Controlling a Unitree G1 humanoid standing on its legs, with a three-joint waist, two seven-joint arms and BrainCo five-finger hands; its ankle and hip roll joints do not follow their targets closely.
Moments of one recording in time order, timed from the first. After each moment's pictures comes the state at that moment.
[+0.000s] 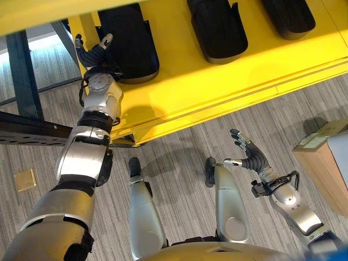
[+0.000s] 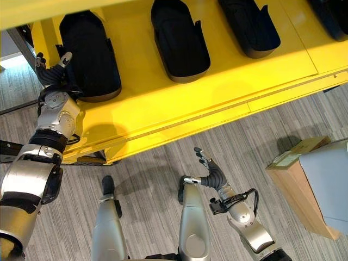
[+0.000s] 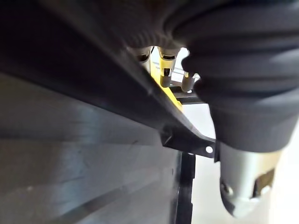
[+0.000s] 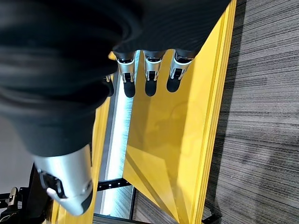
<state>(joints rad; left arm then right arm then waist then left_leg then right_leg) -1.08 0.51 -0.14 0.97 -0.66 -0.14 0.53 0.07 -0.60 0.40 -0.06 0.28 -0.19 -0.12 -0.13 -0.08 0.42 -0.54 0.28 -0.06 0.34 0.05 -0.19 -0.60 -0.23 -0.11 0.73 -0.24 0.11</state>
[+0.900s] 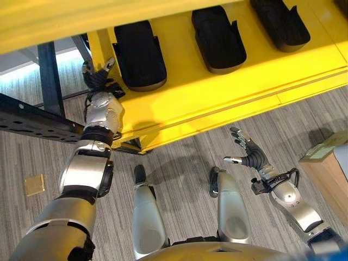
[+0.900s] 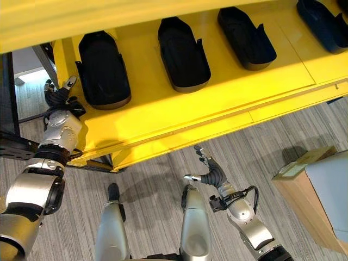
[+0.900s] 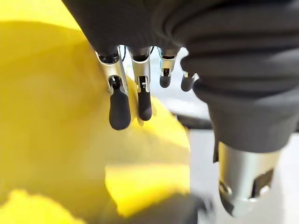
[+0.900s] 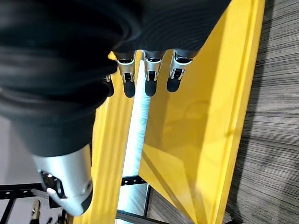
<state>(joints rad) -0.95 0.52 -0.07 1.03 -0.69 -0.10 0.51 0.05 -0.61 0.40 -0.06 0.28 -0.17 -0.10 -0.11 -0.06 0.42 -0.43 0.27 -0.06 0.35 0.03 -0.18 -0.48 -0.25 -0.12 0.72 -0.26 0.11</state>
